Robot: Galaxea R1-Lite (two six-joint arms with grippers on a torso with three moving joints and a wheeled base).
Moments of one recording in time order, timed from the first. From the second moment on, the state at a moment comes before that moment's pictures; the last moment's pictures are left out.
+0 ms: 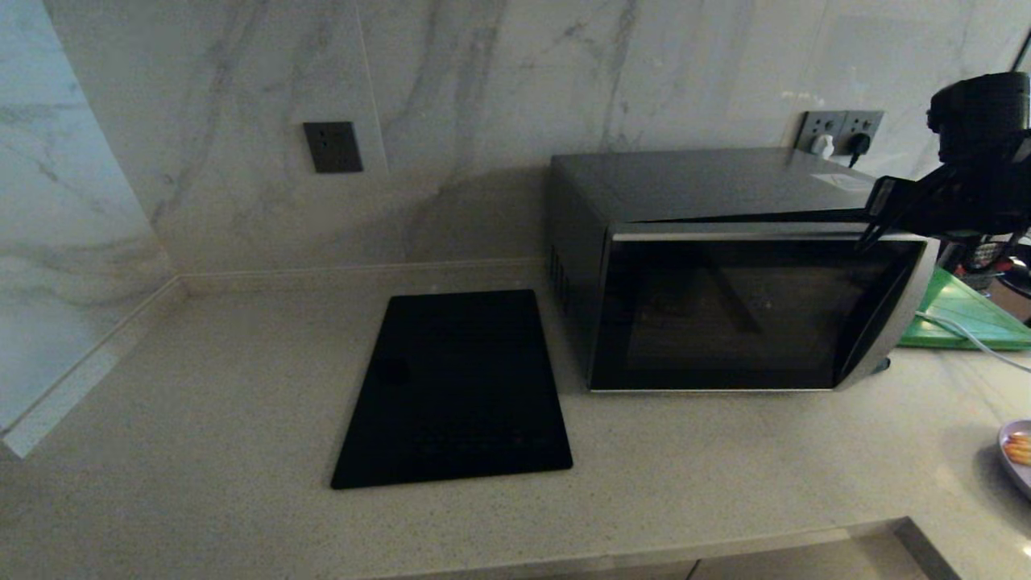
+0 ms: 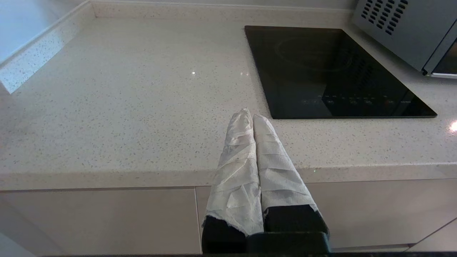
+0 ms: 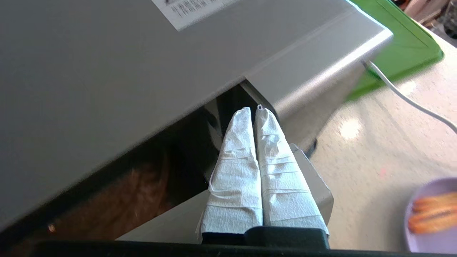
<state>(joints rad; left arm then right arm) 0.00 0.00 0.00 -0.01 0.03 -0.07 -0.08 1.95 -1.76 0.25 -0.40 0.30</state>
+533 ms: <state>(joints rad) 0.00 0.00 0.00 -0.01 0.03 -0.07 -0.05 1.83 -1.65 0.31 -0.40 0.30</state>
